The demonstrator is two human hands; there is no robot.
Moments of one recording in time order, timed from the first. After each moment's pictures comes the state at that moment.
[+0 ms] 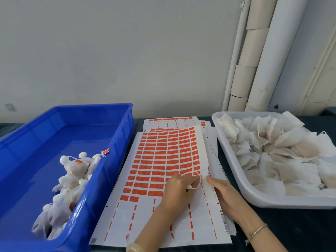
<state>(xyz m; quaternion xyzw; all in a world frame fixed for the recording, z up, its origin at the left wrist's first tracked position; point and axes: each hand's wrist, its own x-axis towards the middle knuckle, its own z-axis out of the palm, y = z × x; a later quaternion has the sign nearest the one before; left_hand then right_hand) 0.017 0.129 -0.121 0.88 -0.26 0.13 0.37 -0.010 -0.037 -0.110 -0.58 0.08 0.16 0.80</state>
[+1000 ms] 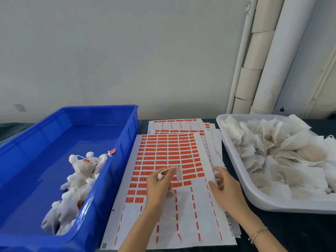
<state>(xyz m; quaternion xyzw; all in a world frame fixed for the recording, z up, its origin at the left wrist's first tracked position) 0.017 0.165 -0.094 0.70 0.14 0.05 0.70 -0.013 -0.023 -0.099 -0.87 0.06 -0.06 0.48</state>
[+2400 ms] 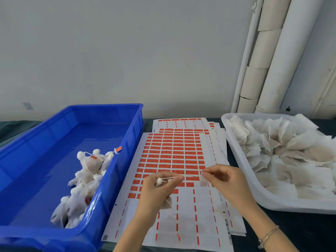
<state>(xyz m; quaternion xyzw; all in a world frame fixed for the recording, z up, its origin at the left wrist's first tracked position) -0.026 0.194 -0.057 0.74 0.05 0.00 0.67 -0.023 -0.005 -0.061 -0.83 -0.02 -0.11 0.55</state>
